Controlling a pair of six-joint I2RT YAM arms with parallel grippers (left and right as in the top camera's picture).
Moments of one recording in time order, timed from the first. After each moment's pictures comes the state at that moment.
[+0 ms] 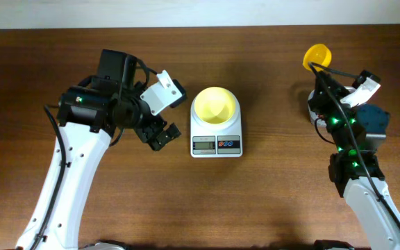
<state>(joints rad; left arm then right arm) -0.20 1.46 1.54 -1.22 0.38 0.67 -0.07 1.23 0.63 0.51 -0.25 0.65</state>
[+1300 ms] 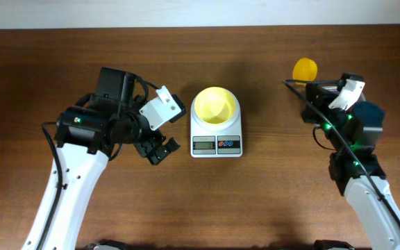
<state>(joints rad) -0.22 1.35 1.40 -1.19 0.37 0.67 -0.07 1.23 0.66 0.25 -0.32 0.37</state>
